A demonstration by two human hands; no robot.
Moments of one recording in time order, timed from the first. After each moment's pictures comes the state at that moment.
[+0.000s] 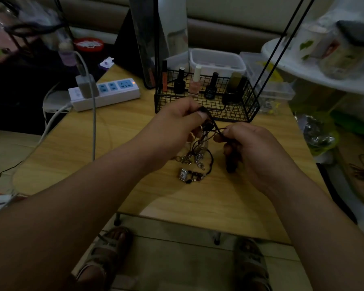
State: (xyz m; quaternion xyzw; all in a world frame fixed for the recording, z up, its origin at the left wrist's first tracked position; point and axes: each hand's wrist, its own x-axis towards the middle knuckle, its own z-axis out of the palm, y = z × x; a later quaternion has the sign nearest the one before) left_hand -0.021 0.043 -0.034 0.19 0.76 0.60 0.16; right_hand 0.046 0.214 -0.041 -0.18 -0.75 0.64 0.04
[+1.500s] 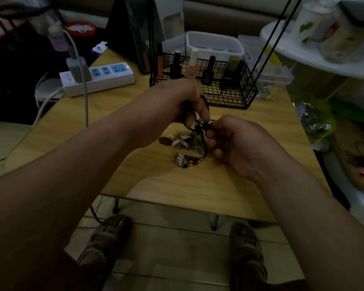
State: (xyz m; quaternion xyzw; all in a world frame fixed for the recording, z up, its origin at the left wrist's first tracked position) left_hand -0.029 0.036 -0.024 0.28 0.70 0.62 0.23; right_hand 0.048 0.199 -0.041 -0.26 -0.64 0.73 -0.04
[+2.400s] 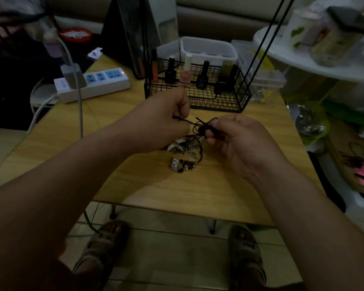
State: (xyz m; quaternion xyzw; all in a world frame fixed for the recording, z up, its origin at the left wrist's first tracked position) left_hand -0.031 0.031 -0.036 0.31 0.86 0.40 0.08; right_hand 0.047 0.206 -0.045 -0.22 -0.60 0.77 0.06
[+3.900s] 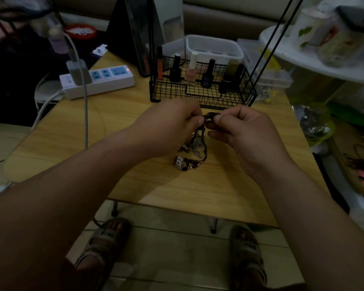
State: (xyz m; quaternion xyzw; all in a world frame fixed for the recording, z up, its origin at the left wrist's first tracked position) left_hand -0.029 0.040 -0.047 0.36 0.88 0.31 0.02; right_hand 0.043 0.209 -0.049 -0.18 -0.69 0.69 0.11
